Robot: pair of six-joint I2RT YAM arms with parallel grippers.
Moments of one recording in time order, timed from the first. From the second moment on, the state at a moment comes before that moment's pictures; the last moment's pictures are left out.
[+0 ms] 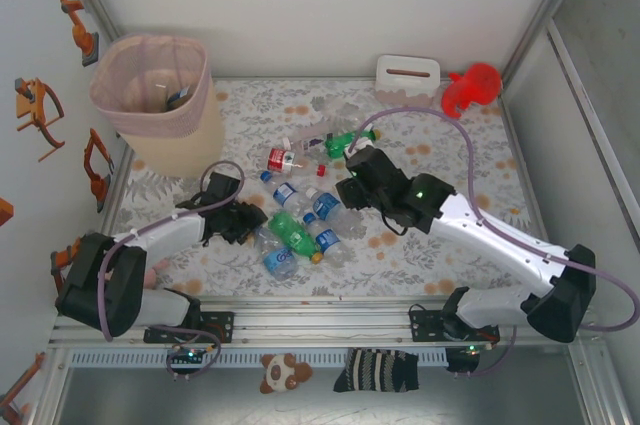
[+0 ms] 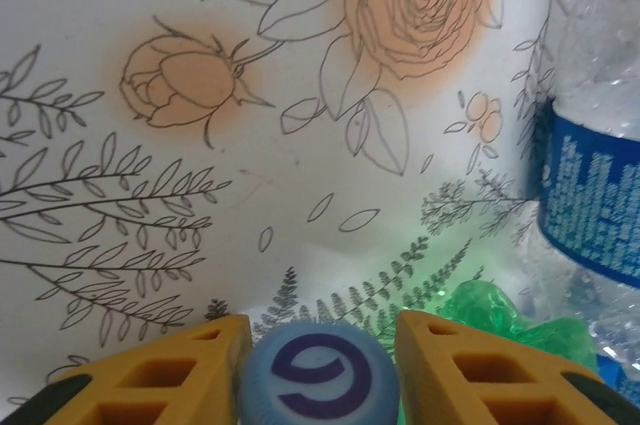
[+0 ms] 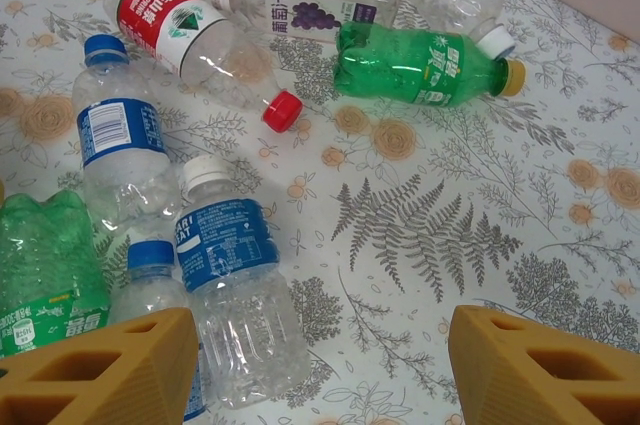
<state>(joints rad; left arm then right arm) -0.43 1.35 0.57 -0.33 0.25 -1.04 0.91 1.26 1.16 -0.73 0.36 0.27</state>
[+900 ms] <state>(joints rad) -0.42 1.13 1.11 -0.79 -0.04 -0.53 0.91 1.23 1.15 -0.73 0.41 0.27</state>
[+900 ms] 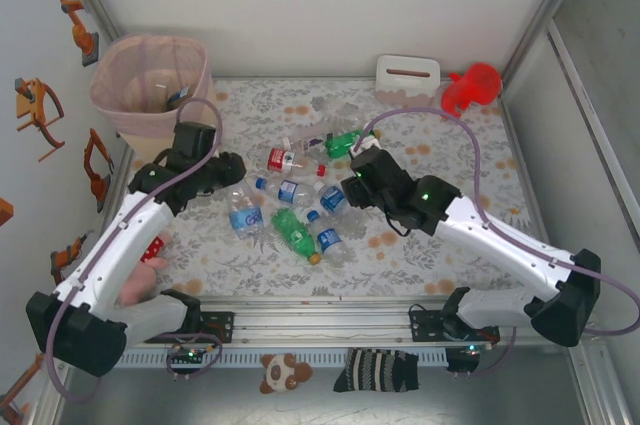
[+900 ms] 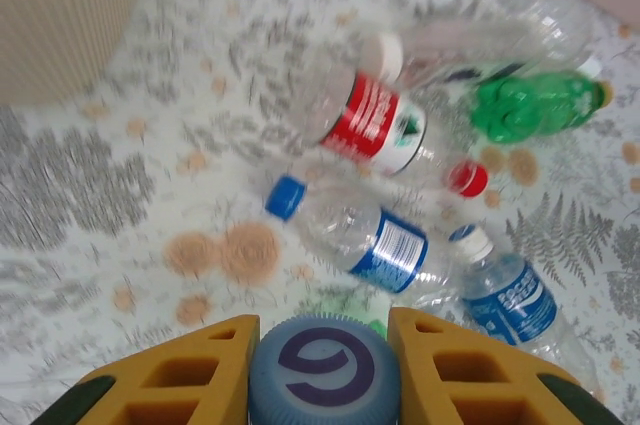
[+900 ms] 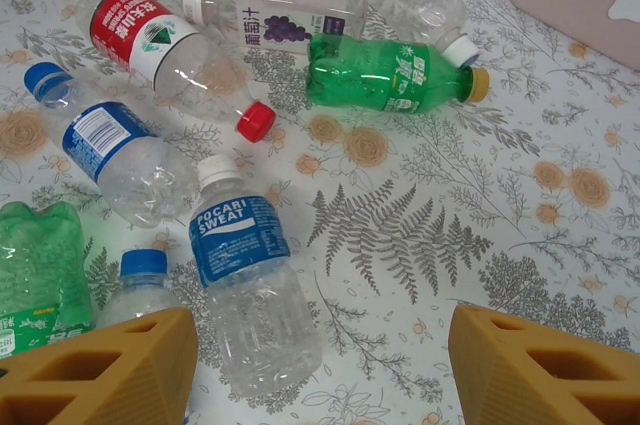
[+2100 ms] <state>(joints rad) -0.08 1.74 2.19 -0.76 -0.10 0.19 0.90 1.21 1.15 -0.76 0.44 0.25</state>
